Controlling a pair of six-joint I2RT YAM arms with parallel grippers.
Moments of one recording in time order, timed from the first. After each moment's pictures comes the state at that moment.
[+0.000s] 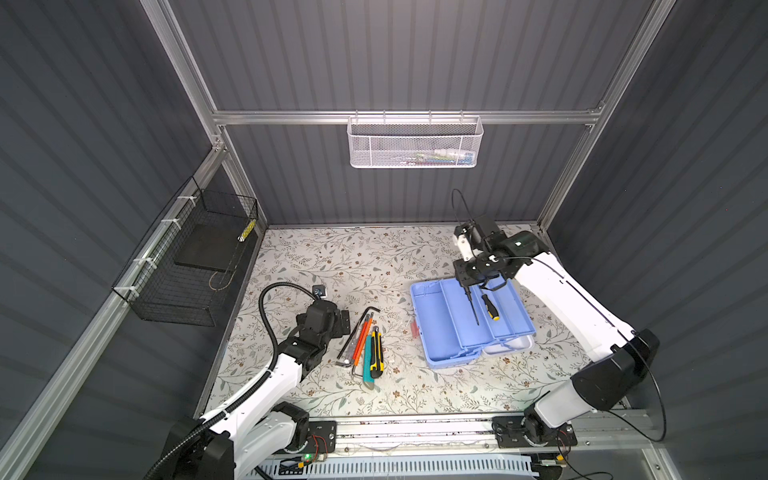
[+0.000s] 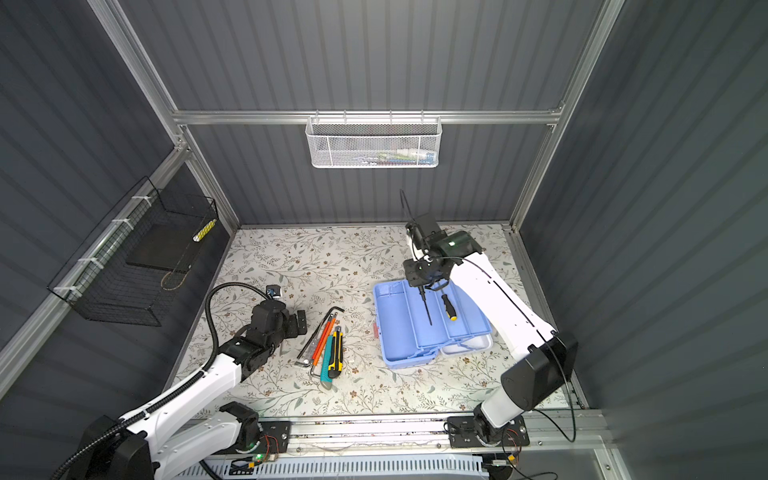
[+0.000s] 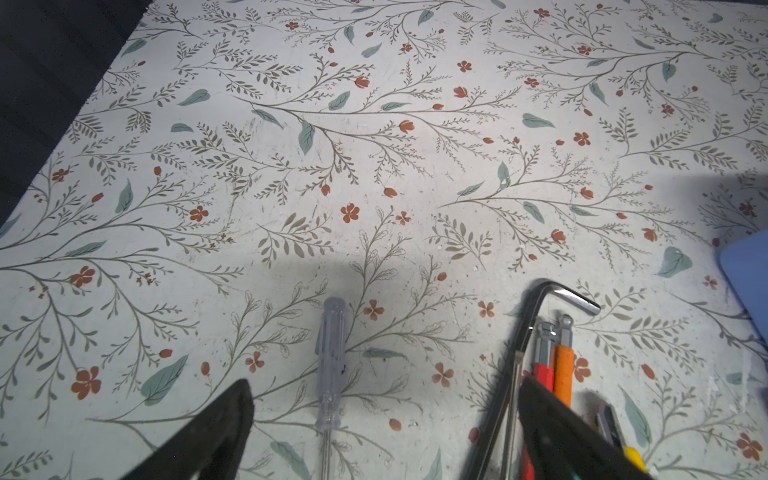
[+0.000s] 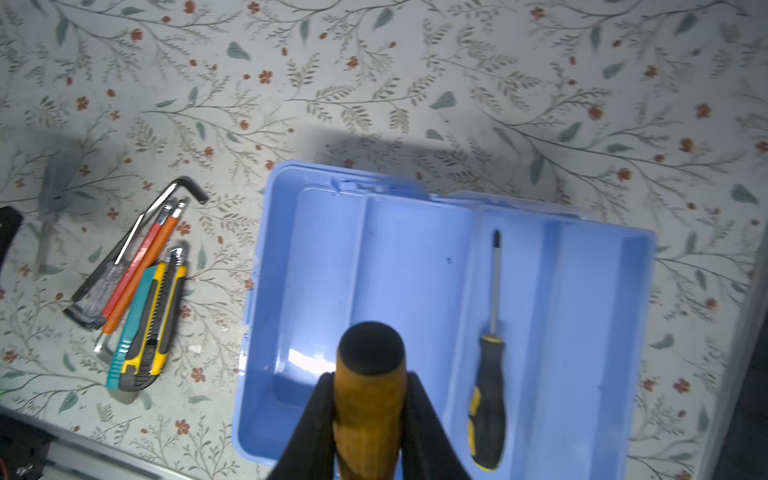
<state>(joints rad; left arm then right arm) -0.44 1.01 0.48 -0.19 -0.35 -0.31 0.48 1.56 1.66 -1.19 0.08 0.18</state>
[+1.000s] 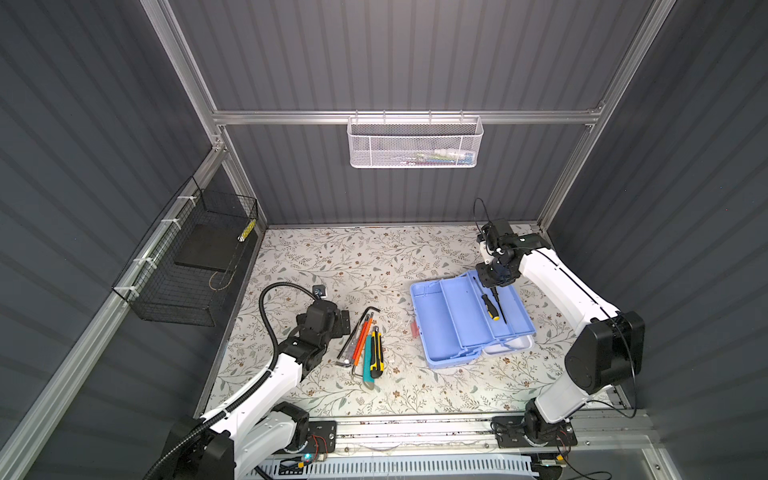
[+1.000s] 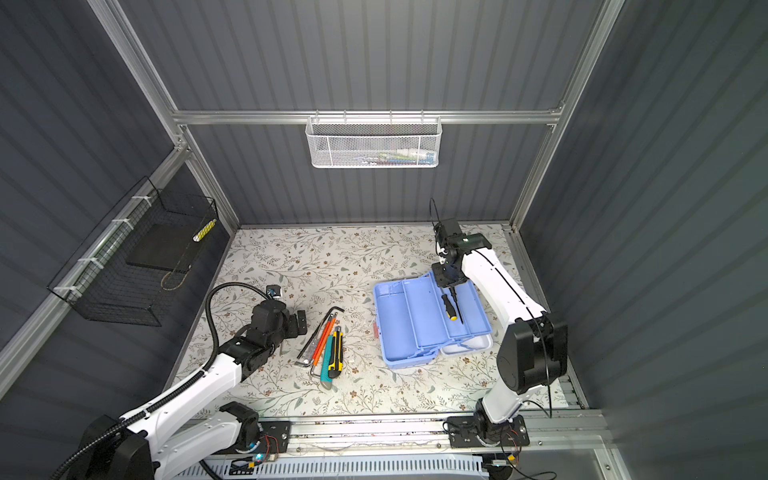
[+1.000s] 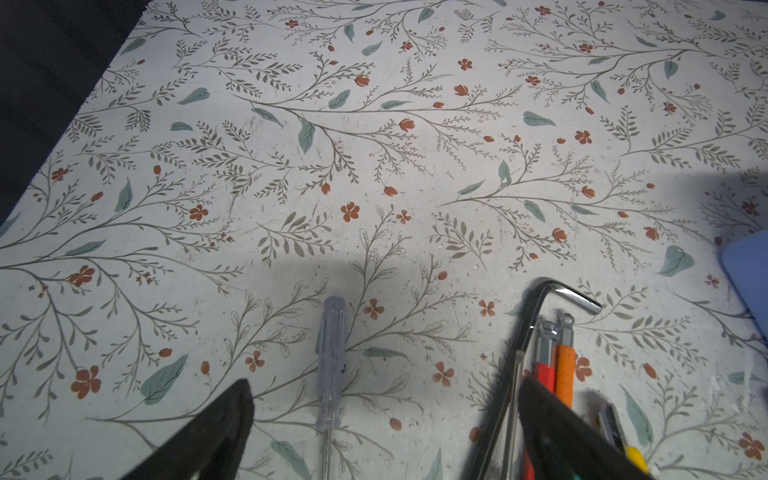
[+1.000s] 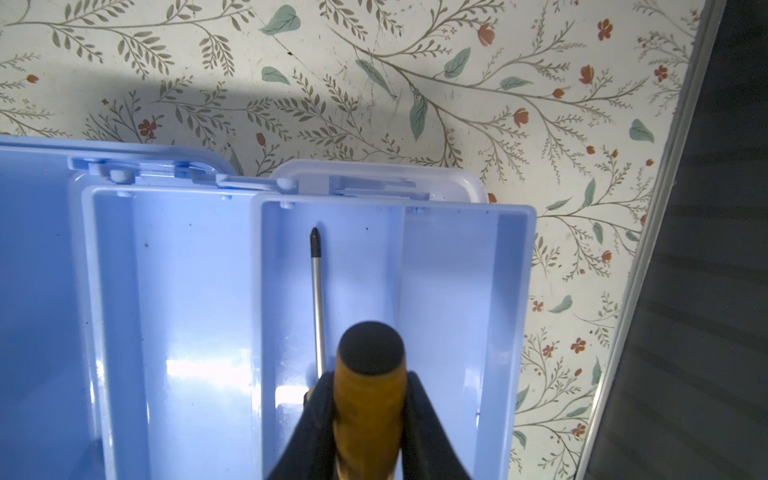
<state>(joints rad) -0.44 1.01 0.48 -0.19 -0.36 -0.31 0.28 1.65 1.50 -1.06 0.16 0.01</state>
